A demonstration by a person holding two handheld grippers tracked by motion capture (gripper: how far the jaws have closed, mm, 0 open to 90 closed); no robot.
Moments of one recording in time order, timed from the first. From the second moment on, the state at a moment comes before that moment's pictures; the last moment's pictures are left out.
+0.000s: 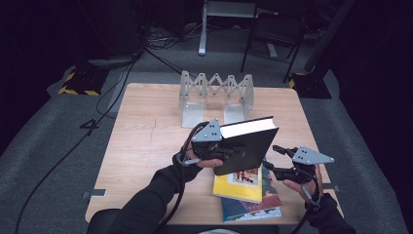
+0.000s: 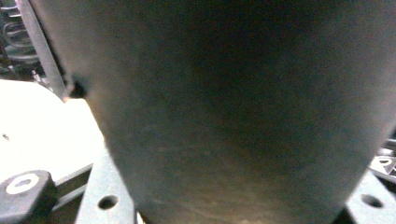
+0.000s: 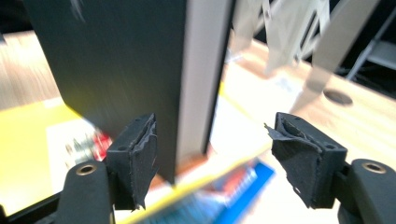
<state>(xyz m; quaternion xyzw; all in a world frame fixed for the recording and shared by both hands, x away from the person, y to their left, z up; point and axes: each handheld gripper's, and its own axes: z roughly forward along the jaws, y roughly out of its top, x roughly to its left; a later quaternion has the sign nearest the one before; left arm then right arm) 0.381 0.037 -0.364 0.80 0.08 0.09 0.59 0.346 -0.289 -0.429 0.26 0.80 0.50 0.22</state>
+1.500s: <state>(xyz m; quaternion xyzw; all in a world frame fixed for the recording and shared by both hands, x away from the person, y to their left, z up) 0.404 0.039 -0.349 0.80 0.15 0.16 0.56 0.340 -0.379 -0.504 0.40 0.82 0.37 0.19</state>
